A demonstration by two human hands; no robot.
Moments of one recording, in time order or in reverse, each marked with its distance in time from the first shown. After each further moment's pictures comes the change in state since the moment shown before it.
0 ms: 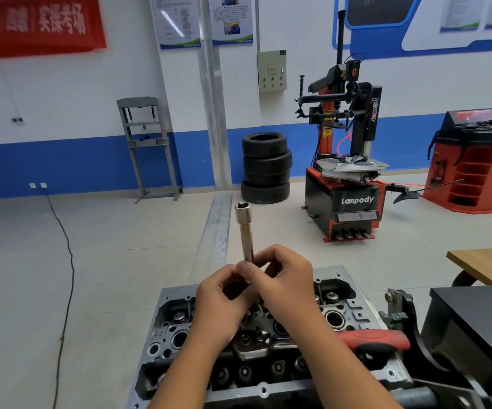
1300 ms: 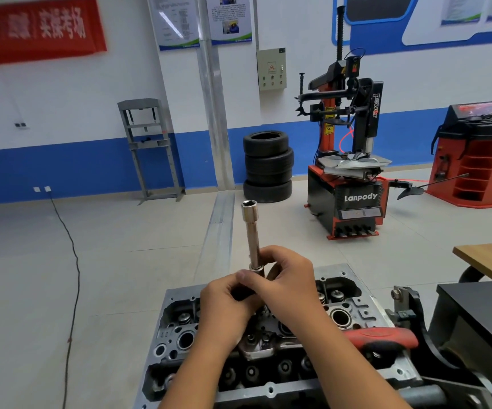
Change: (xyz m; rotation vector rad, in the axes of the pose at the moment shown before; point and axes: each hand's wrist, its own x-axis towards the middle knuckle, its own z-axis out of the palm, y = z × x) left_hand -0.004 0.009 0.005 0.143 0.041 -0.057; right_hand 0.001 0.002 0.001 -0.120 -0.051 -0.005
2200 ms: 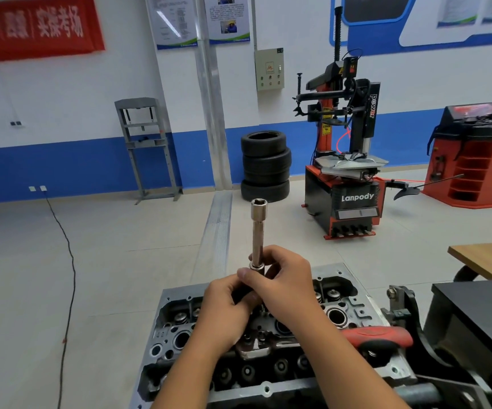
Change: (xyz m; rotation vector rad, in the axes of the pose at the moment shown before) left_hand 0.000 0.003 -0.004 -0.001 -0.141 -0.023; right_hand 0.001 0.001 -0.002 0.010 -0.016 0.038
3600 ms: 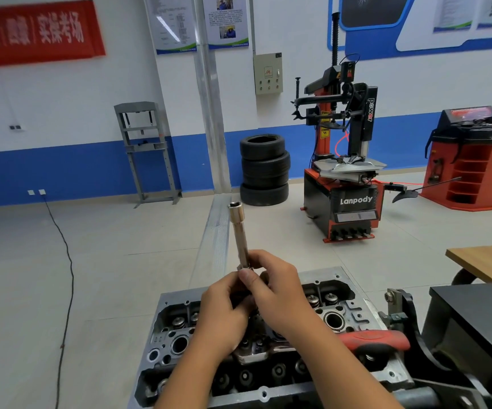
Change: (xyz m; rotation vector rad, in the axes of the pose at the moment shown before) left_hand 0.002 -0.004 0.002 0.110 0.074 0.066; right_hand -0.002 0.004 0.002 -0.001 -0.152 -0.097
